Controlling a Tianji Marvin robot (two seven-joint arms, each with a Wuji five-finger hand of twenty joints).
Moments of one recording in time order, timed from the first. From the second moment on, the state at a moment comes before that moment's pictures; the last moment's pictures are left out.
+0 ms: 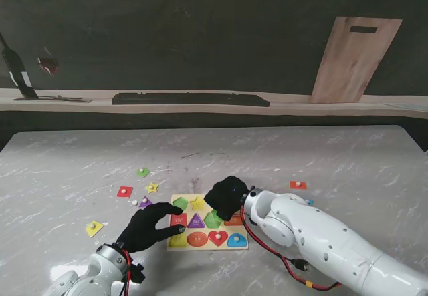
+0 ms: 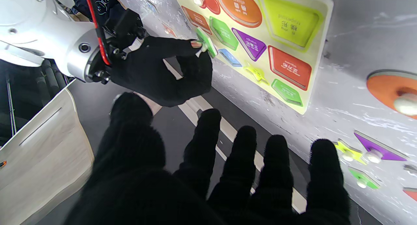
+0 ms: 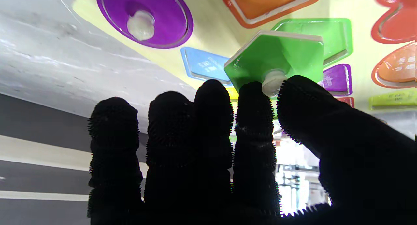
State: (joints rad) left arm 1.85 -1.11 -1.25 -1.74 0.52 -0.15 0.06; right arm -0.98 -1.07 0.49 -1.20 -0.98 -0.18 -0.13; left_hand 0.87 -0.19 0.02 -0.09 0.59 0.20 0.33 0.37 0.43 0.29 0.30 0.41 0.25 0.27 0.32 0.54 -0.01 0.42 0.77 0.49; right_hand 0.38 -0.78 1.23 -0.11 0.79 -0.13 1.20 0.28 1.10 0.02 1.15 0.40 1.15 0.06 1.21 0.77 0.66 0.32 1.40 0.67
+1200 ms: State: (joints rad) left arm 1.86 -1.11 -1.26 -1.75 0.52 -0.15 0.07; right arm -0.87 -1.13 0.30 -1.07 -0.94 -0.19 -0.19; left_hand 0.87 -0.19 0.02 -0.09 0.59 0.20 0.33 0.37 0.43 0.29 0.30 0.41 0.25 0.27 0.32 0.54 -0.01 0.42 0.77 0.49; right_hand 0.38 -0.78 1.23 -0.10 0.79 -0.12 1.22 0.30 1.10 0.02 1.15 0.40 1.15 0.06 1.21 0.77 0.66 0.32 1.40 0.68
